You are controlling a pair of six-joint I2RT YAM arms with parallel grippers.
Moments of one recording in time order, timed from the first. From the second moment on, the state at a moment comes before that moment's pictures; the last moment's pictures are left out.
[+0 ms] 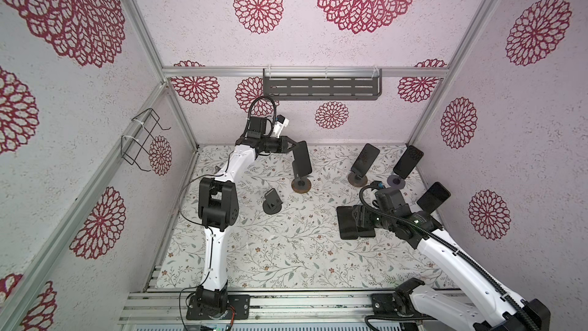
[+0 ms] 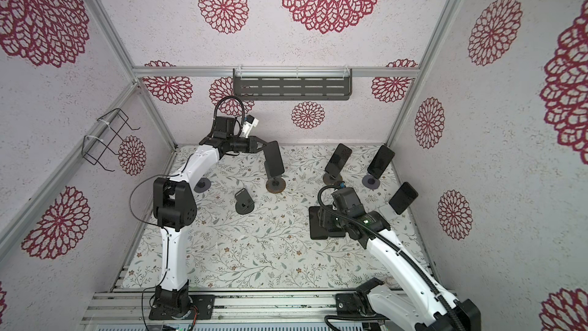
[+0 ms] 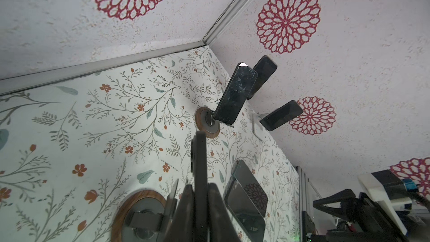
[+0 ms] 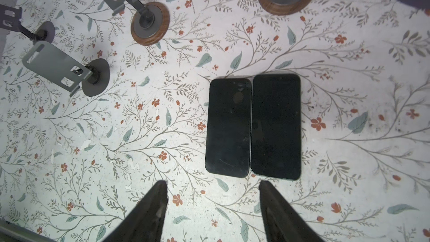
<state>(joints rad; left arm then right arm) -0.22 2.26 2.08 -0.42 0.87 -0.24 0.49 1.00 0.88 -0.74 0.02 0.45</state>
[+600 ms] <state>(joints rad) -0.24 1.82 1.57 -0.40 0.84 -0.53 0.63 1.28 1.21 -0.75 -0.01 0.33</state>
